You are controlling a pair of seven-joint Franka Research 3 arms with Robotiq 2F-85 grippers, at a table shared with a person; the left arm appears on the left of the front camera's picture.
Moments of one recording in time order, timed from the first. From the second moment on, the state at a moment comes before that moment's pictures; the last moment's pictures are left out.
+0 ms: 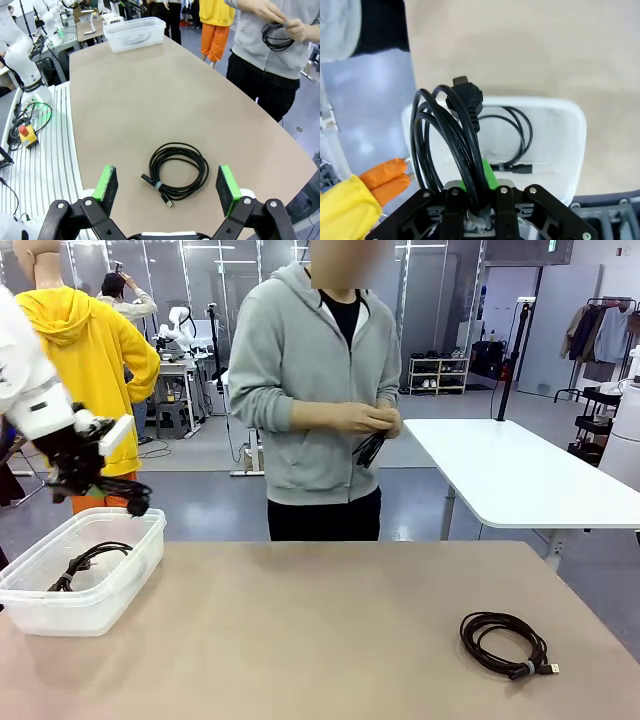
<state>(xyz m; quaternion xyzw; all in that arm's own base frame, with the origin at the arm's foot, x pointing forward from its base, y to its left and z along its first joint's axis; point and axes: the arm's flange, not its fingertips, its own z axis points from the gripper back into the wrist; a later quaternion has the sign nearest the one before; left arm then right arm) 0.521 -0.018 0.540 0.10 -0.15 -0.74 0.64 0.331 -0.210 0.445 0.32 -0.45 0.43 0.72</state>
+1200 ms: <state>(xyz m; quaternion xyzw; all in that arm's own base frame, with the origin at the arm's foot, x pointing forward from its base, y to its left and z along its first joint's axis) 0.586 0.040 0.420 0.00 -0.05 -0.69 0.72 0.331 -0.210 0.445 0.32 -0.45 0.43 0.72</state>
